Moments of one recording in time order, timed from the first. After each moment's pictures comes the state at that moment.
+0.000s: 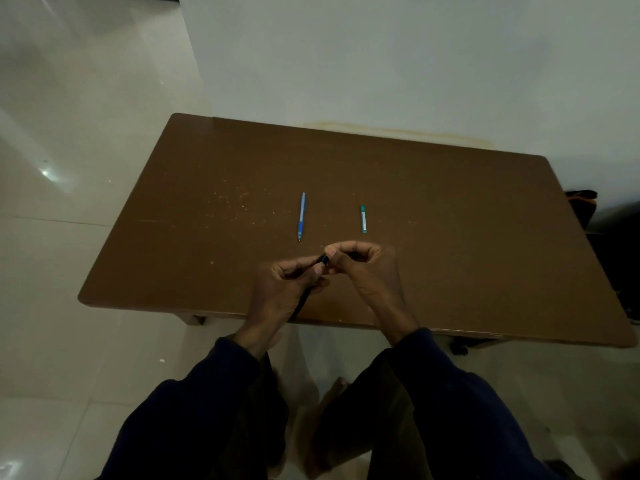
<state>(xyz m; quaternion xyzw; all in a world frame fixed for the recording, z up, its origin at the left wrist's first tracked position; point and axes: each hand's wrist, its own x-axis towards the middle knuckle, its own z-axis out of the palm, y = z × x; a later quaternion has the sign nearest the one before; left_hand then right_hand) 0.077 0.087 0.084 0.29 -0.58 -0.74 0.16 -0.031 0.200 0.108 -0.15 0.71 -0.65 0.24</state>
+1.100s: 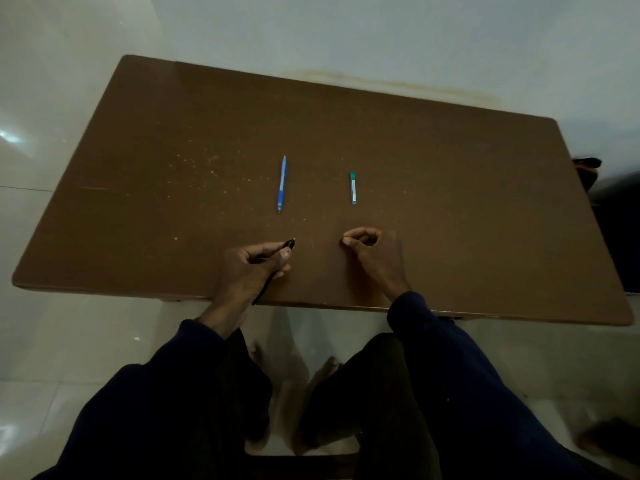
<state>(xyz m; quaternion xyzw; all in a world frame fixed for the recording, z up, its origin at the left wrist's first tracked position) 0.065 0.062 0.015 0.40 -0.56 -0.72 0.11 -0.110 0.226 -0.007 -0.15 0.86 -0.44 0.19</state>
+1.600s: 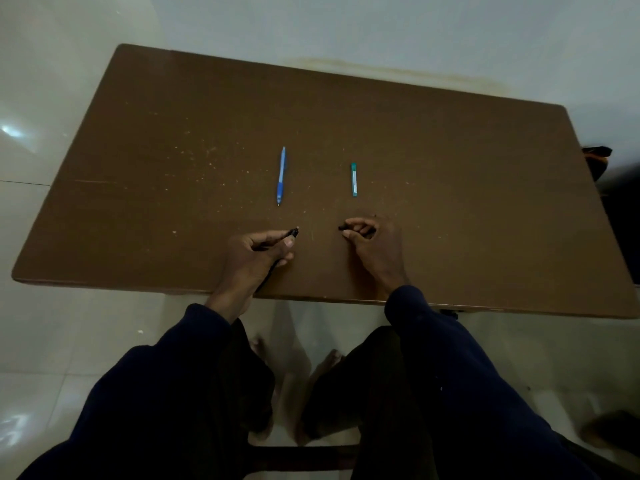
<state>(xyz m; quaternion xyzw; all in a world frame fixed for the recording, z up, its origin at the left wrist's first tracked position) 0.054 0.058 0.006 0.38 -0.57 -0.72 0.10 -0.114 0.224 -0.017 -0.21 0.87 -0.43 0.13</state>
